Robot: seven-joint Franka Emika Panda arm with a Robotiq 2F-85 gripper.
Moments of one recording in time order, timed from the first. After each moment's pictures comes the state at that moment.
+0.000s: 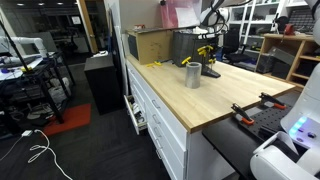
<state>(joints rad) -0.18 0.85 -0.19 -1.26 0.18 1.91 1.01</state>
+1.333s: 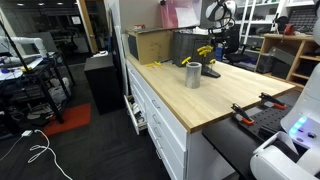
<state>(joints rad) -0.18 0.75 -0.25 -1.36 0.13 2.01 1.01</state>
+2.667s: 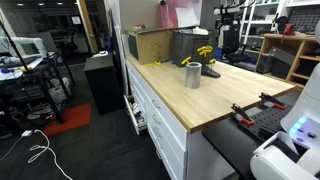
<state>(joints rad) -0.13 0.30 -0.23 -1.77 -0.05 2.12 0.69</state>
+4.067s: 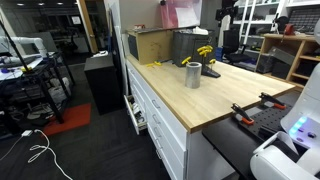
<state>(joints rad) -0.16 0.14 -0.15 -1.83 -0.07 2.06 -0.22</state>
